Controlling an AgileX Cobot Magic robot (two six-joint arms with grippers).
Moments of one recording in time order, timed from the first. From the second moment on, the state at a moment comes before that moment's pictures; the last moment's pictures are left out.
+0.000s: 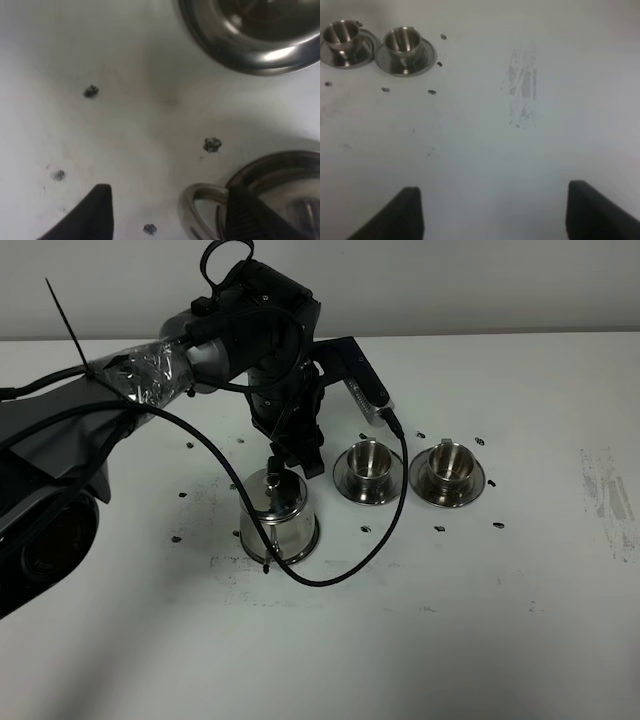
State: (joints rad) left arm -0.57 2.33 -2.00 0.17 1.06 0.55; right arm 0.08 0.06 -0.53 0.03 1.11 -0.10
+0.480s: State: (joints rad) left arm -0.54 2.33 -2.00 0.22 1.13 0.48; right arm 0.08 0.06 -0.53 0.03 1.11 -0.10
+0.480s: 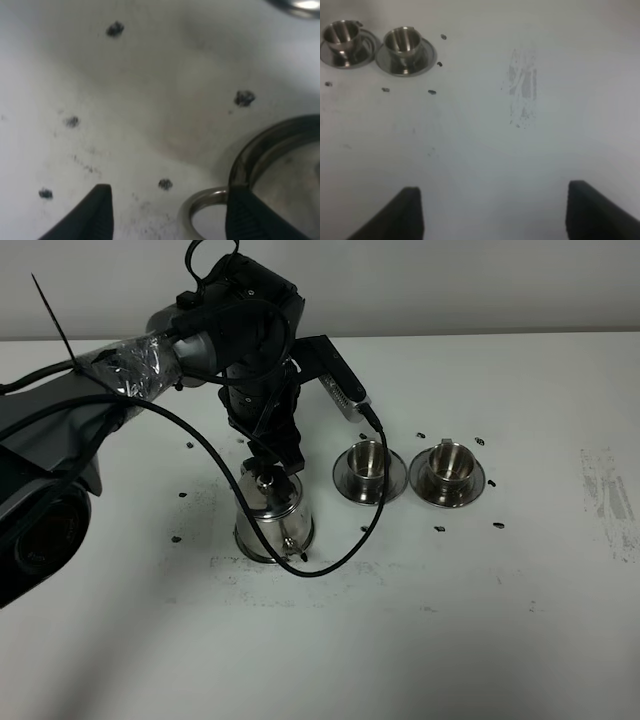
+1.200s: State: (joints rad) left arm -0.52 2.30 -2.00 0.27 1.12 0.35; right arm 0.08 0.06 -0.53 0.03 1.11 -0.10
